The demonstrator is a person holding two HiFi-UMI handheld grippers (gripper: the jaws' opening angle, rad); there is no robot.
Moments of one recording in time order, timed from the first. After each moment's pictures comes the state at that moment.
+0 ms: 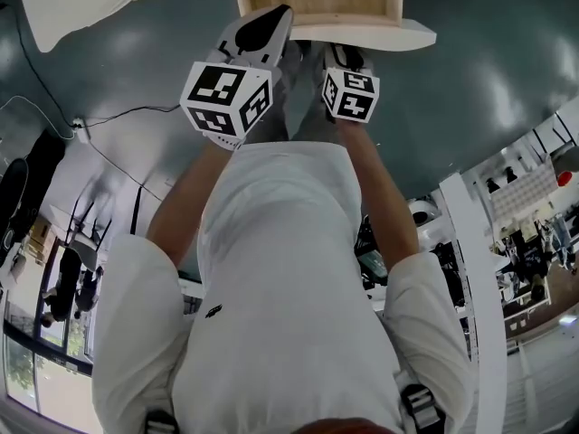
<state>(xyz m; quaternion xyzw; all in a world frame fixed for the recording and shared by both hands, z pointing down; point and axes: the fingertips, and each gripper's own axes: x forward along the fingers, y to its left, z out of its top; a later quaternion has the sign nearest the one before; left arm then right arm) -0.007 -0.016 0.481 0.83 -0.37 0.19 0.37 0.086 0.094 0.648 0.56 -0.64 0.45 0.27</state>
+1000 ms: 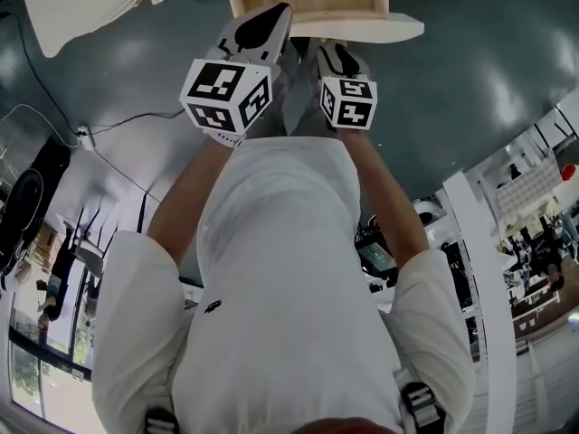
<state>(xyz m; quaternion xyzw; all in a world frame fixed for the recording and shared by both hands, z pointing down) 0.013 -0.017 0.467 0.84 -0.36 0.19 0.36 0.084 0.106 0.619 0.54 -0.66 0.45 0.27</state>
